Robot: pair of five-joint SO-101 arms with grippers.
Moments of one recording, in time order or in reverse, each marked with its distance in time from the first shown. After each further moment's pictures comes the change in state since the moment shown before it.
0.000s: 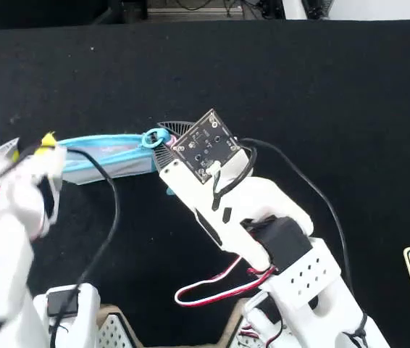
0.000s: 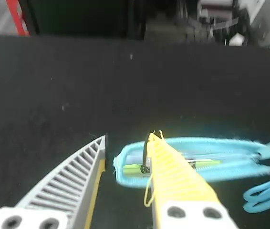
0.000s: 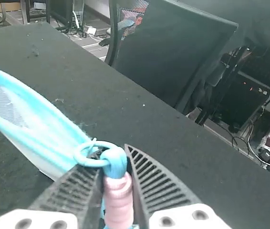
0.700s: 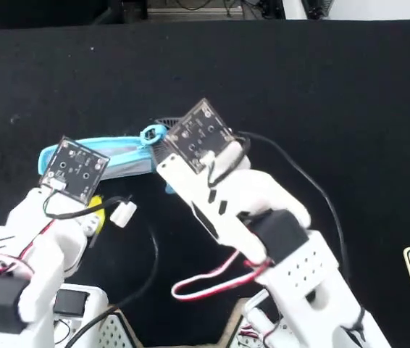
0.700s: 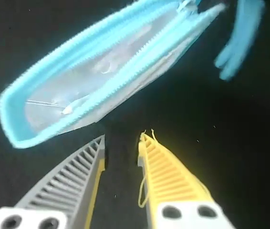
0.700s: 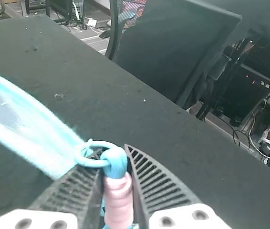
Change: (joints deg) left arm 13.9 -11.7 24.2 4.0 -20.0; right arm 0.2 2.5 -3.3 2.9 0.0
